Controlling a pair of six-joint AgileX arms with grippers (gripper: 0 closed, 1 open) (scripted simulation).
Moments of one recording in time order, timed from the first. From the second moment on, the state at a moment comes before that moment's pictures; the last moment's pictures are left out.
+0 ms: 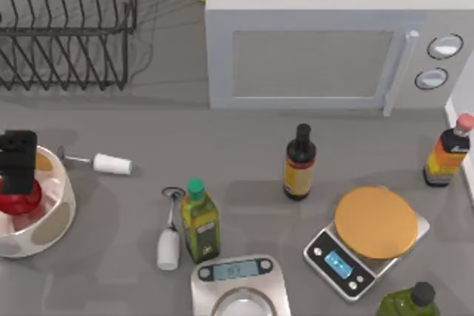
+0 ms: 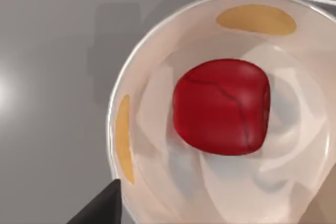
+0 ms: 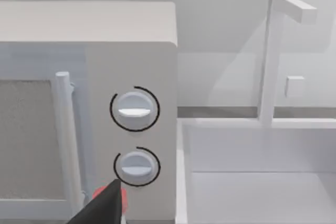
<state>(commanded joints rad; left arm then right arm) 0.01 1.15 0.81 -0.76 0.00 0.02 0.00 0.00 0.00 0.00 0.00 0.00</state>
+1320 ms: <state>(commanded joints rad) 0.01 1.75 0.99 -0.80 0.00 0.04 0.00 0.00 0.00 0.00 0.00 0.00</state>
